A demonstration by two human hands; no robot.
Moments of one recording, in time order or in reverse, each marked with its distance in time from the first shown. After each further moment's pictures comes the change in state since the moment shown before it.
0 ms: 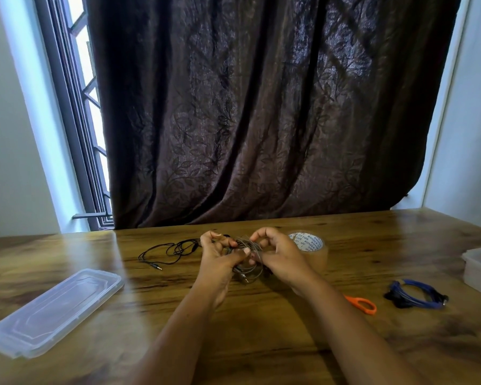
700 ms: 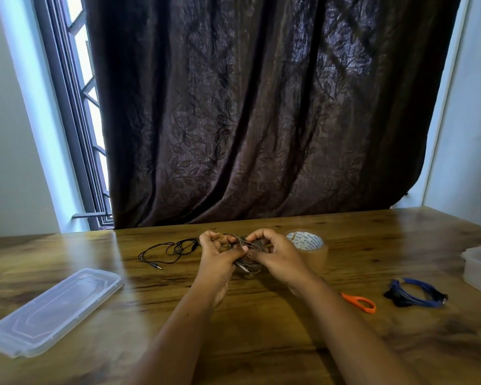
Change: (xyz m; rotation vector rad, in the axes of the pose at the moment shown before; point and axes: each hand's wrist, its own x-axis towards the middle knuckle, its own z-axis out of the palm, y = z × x) left_hand -0.001 0.002 0.002 -0.024 0.010 -0.002; right_hand 0.000 0.004 0.003 -0.083 0.039 -0.030
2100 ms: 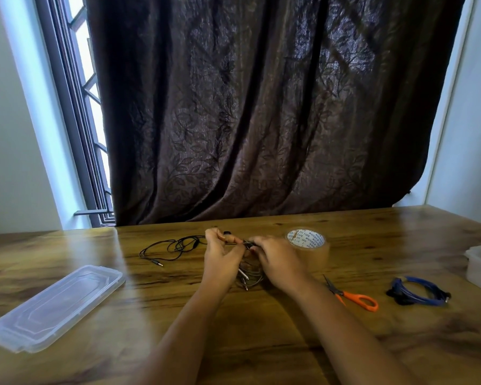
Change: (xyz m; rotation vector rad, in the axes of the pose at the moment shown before) left_hand -0.002 -0.002 0.000 0.382 0.058 0.100; right_hand -0.004 -0.011 0.005 -0.695 -0.012 -0.218
